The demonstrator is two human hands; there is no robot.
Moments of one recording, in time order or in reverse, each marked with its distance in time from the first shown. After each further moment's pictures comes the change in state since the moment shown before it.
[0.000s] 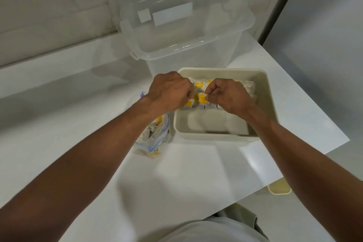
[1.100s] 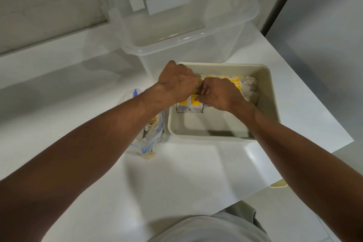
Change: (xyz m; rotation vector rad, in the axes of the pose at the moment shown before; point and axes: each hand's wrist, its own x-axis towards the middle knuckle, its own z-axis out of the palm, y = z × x) left_hand 0.040 0.015 0.008 0.327 -0.162 0.143; right_hand 0.034 0.012 0.020 -0.298 -0.140 0.013
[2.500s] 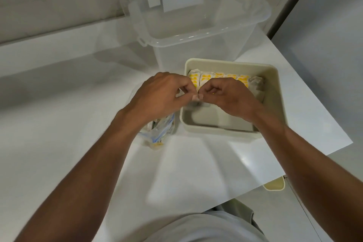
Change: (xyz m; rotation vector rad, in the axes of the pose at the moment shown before) left_hand -0.104 -0.018 0.014 -0.853 0.317 -0.139; right_hand -0.060 -0.036 -0.014 0.303 0.002 -0.179
